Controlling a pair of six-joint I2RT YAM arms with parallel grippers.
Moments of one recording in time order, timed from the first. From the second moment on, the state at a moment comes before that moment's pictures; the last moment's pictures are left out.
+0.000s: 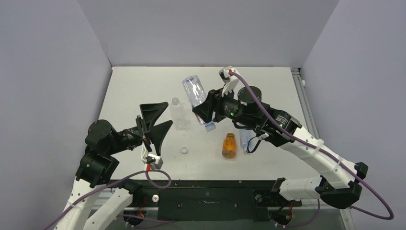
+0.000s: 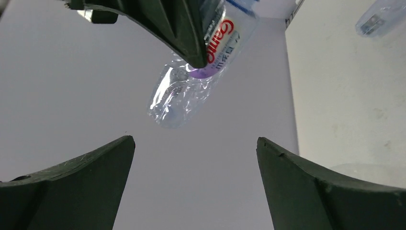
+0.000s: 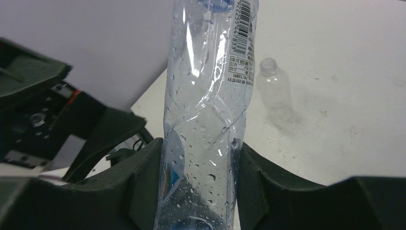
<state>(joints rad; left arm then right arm) -0.42 0.60 0.96 -0.33 0.77 1.38 0.95 1.23 1.46 -0.48 0.07 0.47</state>
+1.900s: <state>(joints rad) -0.45 0.63 1.01 -0.26 0.50 0.68 1.02 1.46 2.20 -0.73 -0.02 0.25</state>
